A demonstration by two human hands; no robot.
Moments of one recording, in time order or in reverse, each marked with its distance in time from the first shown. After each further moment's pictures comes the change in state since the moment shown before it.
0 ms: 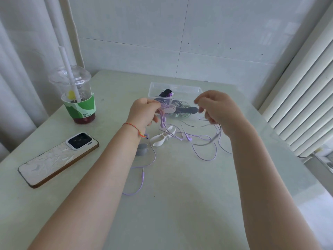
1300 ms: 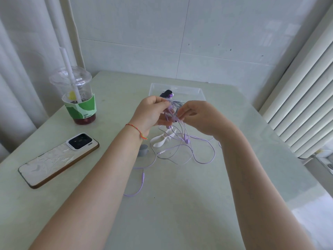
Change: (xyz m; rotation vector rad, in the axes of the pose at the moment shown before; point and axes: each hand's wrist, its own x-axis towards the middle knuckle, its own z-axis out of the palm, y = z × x) left_hand -0.016 0.011 0.011 -0.250 -0.185 0.044; right_hand -0.005 0.000 0.025 -0.302 -0.218 -0.179
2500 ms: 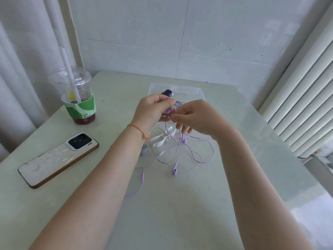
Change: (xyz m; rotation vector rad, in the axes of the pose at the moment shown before) left_hand 0.004 -0.004 0.001 0.014 0.010 0.095; right_hand -0.006 -0.012 0.002 0.060 -0.094 -0.002
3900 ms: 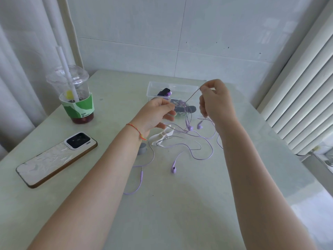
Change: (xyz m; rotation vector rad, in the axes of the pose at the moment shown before) left_hand -0.001 -0.005 -0.001 0.191 -0.146 -0.099; right_hand 0.013 0.016 -0.019 0.409 0.546 0.071
